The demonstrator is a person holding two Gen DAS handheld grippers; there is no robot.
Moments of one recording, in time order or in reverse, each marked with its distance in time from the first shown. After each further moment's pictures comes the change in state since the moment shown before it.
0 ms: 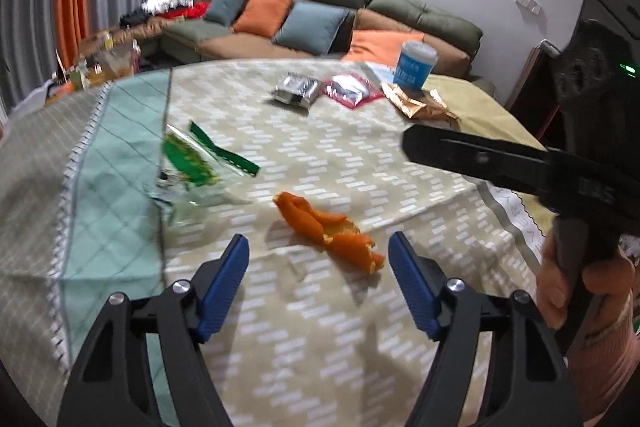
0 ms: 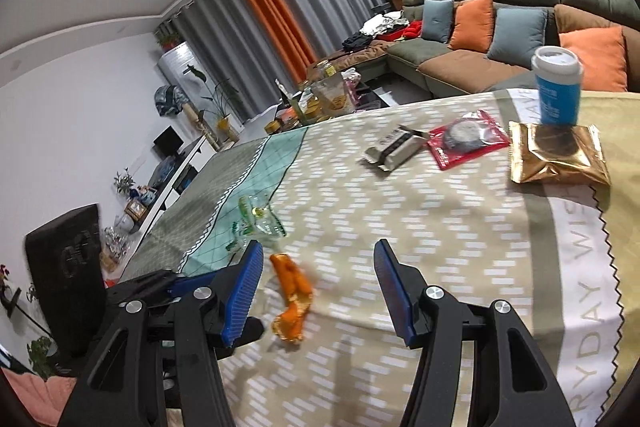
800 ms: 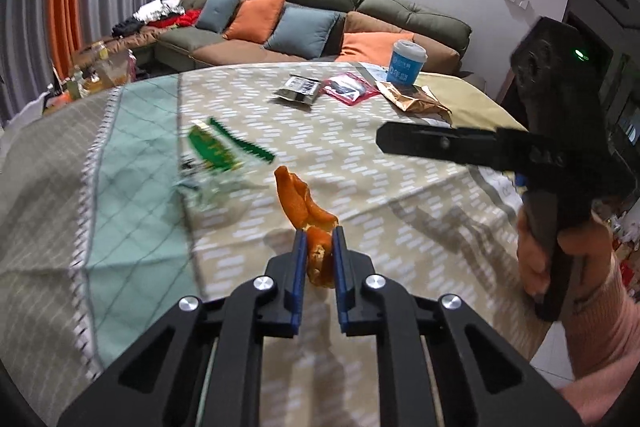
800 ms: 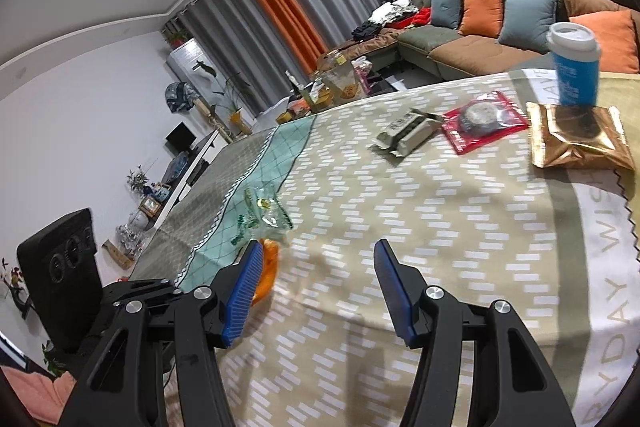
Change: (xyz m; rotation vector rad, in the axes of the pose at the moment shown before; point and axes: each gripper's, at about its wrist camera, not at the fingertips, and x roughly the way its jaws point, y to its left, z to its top) left arm -0.034 0.012 -0.018 0.049 -0.039 -0.003; right arm 0.021 0.006 -0.001 -0.004 0.047 0.072
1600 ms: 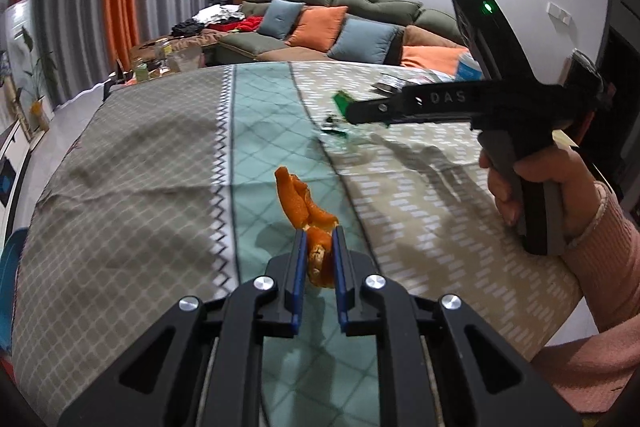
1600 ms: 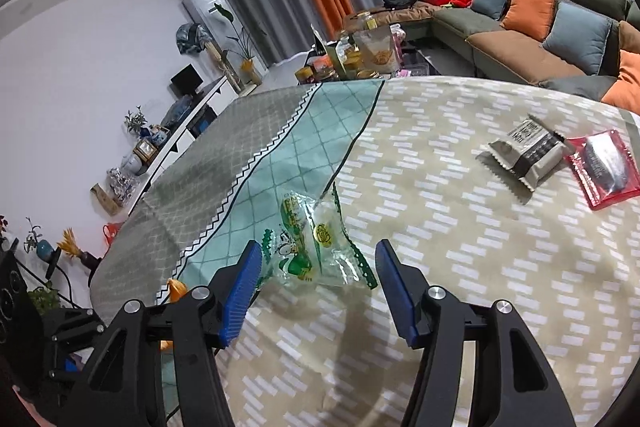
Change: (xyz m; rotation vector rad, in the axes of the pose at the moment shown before) left arm -0.066 0.057 -0.052 -0.085 -0.047 0.188; right arm 0.100 0.052 0.025 -0.133 0.165 -0.025
